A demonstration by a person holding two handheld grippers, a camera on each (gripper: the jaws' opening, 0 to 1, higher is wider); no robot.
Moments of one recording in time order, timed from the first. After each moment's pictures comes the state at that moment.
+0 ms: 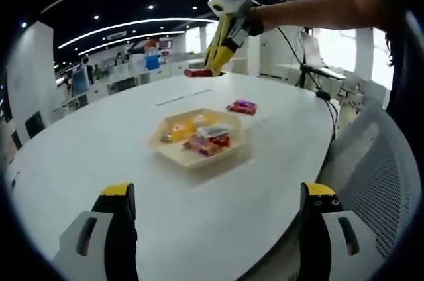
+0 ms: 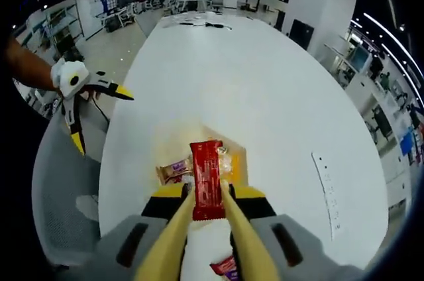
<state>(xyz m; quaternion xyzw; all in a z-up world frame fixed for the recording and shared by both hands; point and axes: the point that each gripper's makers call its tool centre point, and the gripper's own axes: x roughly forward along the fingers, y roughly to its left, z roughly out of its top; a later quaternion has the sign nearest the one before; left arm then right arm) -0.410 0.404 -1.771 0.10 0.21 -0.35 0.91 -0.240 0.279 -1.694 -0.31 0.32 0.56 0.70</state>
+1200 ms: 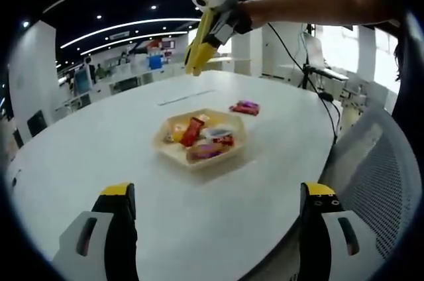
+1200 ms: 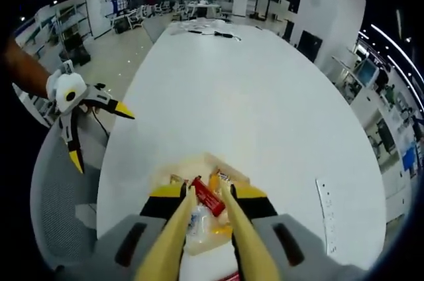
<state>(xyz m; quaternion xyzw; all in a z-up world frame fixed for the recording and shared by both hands) -0.407 0.407 -1.770 0.10 0.21 -0.34 0.91 -0.237 0.314 -1.682 -0.31 0.29 0.58 0.69</state>
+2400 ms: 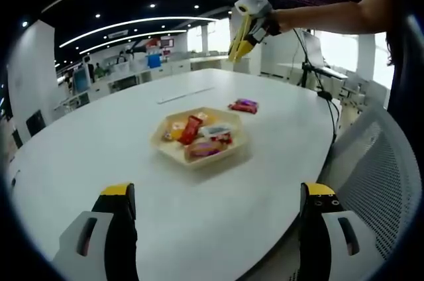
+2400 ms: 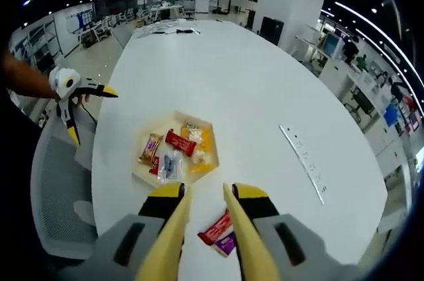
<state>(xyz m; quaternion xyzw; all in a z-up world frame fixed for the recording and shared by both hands) -0.409 0.407 -1.773 0.10 0.22 -0.35 0.91 -0.226 0.165 -1.679 -0.28 0.33 0.49 0.76</state>
